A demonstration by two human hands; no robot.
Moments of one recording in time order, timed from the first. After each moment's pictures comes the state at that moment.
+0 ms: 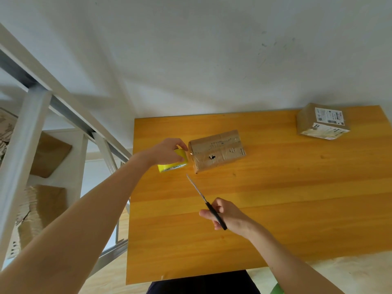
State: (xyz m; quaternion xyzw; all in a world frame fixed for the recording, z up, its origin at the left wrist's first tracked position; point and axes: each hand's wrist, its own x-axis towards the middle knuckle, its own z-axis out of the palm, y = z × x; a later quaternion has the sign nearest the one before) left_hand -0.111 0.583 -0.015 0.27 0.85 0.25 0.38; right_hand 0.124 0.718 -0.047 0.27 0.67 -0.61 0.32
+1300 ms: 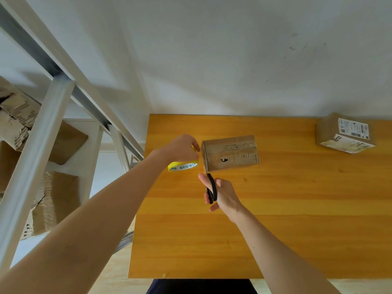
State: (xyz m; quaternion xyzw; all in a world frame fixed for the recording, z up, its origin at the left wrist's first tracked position) left_hand -0.111 0.595 -0.016 0.25 0.88 0.22 0.33; right_hand 0.060 0.692 -0.027 0.32 0.64 -0.67 0.19
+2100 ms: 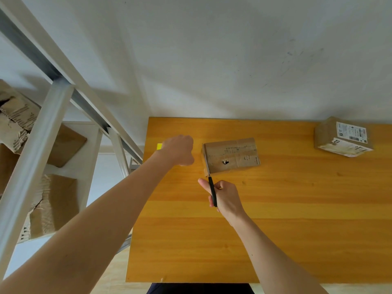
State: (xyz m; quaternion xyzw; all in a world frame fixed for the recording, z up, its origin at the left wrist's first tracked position) left_hand -0.108 0.596 0.000 0.27 0.93 0.04 0.25; right_hand 0.062 0.698 -0.045 0.35 0.68 -0.63 0.11
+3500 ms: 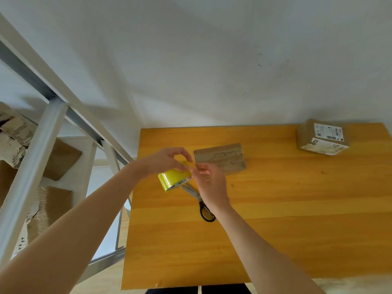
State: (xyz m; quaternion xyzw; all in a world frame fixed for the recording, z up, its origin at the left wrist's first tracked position) left_hand -0.087 0.572 0.038 0.23 0.79 0.37 0.43; right_hand 0.045 0.689 0.001 0.28 0.75 -0.59 -0.07
